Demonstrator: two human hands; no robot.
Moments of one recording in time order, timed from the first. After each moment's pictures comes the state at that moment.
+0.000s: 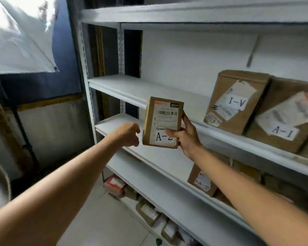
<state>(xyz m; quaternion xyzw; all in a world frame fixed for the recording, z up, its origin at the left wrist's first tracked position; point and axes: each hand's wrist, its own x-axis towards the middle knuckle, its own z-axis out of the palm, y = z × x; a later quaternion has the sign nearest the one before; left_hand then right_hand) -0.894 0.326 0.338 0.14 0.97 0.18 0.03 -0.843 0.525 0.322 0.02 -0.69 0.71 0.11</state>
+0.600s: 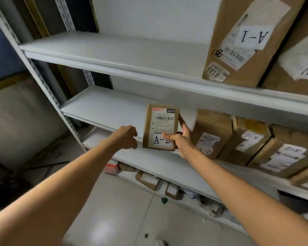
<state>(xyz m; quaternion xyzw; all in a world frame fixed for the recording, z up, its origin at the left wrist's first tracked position) -0.985 0.373 0.209 0.21 0.95 0.11 0.21 -0.894 0.552 0.160 -0.21 -0.62 0.75 0.11</state>
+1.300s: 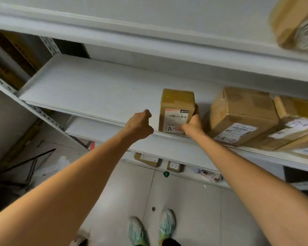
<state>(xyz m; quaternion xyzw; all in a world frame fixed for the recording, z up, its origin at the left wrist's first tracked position) -1.105 0.429 0.112 0.27 0.91 0.18 0.26 -1.015 0.600 0.048 -0.40 -0.74 0.54 0.07</state>
